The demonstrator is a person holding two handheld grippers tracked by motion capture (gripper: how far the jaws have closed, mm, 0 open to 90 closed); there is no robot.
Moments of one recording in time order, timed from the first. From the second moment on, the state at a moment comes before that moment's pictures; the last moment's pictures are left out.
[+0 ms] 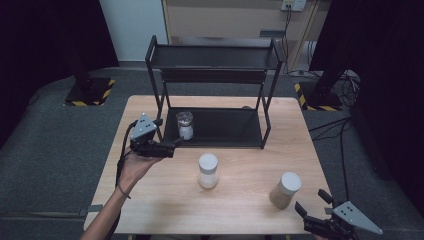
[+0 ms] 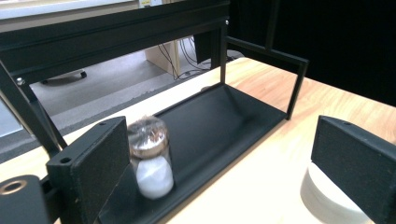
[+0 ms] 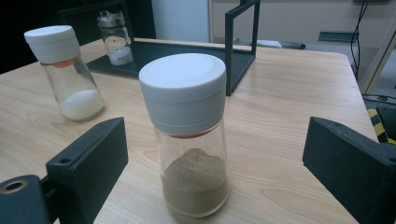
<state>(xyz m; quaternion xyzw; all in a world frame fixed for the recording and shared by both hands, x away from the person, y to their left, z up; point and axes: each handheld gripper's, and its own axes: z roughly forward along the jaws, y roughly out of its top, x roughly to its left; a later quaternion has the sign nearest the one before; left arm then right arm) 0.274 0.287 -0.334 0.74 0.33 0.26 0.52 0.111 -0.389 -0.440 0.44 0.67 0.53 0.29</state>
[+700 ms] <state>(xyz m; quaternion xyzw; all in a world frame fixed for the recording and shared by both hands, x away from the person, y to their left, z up) 0.193 0.335 -0.385 0.73 0.34 0.26 0.53 0.111 -0.390 -0.441 0.44 0.67 0.53 0.29</state>
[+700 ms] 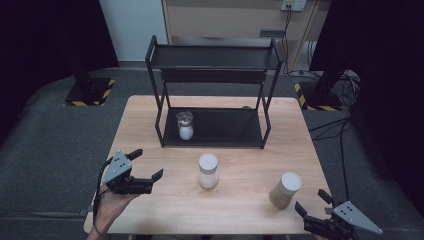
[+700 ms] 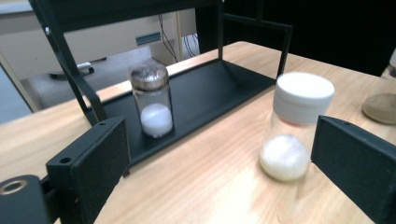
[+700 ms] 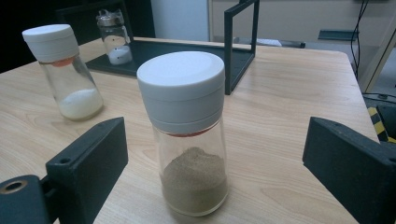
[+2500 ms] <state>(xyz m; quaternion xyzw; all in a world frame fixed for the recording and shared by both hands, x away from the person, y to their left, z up) 0.145 0.368 -0.447 0.72 0.39 0.25 0.52 0.111 -0.388 -0.440 0.43 0.67 0.53 0.29</state>
